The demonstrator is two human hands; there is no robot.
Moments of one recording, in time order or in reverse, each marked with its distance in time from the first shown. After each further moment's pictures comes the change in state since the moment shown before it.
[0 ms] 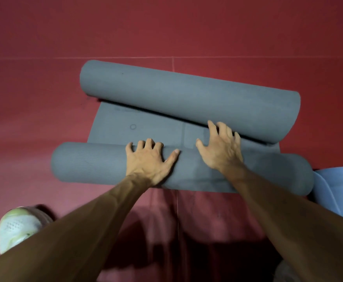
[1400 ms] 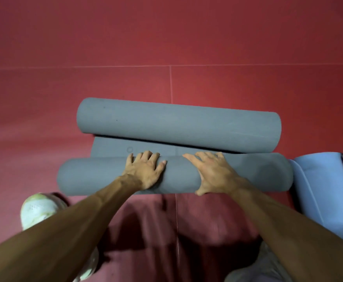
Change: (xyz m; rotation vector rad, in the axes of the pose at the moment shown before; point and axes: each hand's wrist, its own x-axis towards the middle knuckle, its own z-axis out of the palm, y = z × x) left_hand -0.052 -0.020 -0.004 -0.053 -0.245 0.102; right_hand -0.083 0.020 -0.017 -0.281 -0.309 -0.533
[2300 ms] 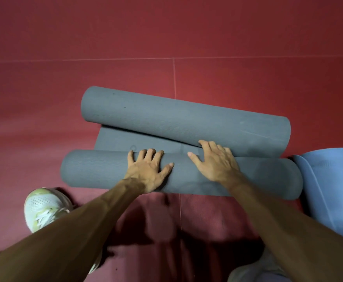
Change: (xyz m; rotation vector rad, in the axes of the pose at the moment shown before) left_hand -0.009 0.000 0.014 0.052 0.119 0.022; right_hand 0.019 -0.010 0.005 0.249 0.135 0.372
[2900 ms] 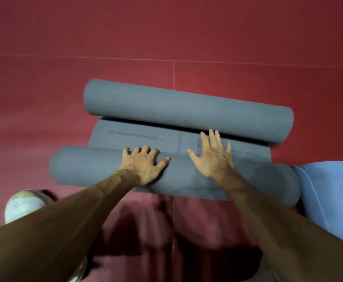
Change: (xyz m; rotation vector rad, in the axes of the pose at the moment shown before) left_hand 0.034 -0.001 -0.013 0.017 -0.080 -0.034; right_hand 0.033 0.001 -0.007 0.053 -0.053 0.101
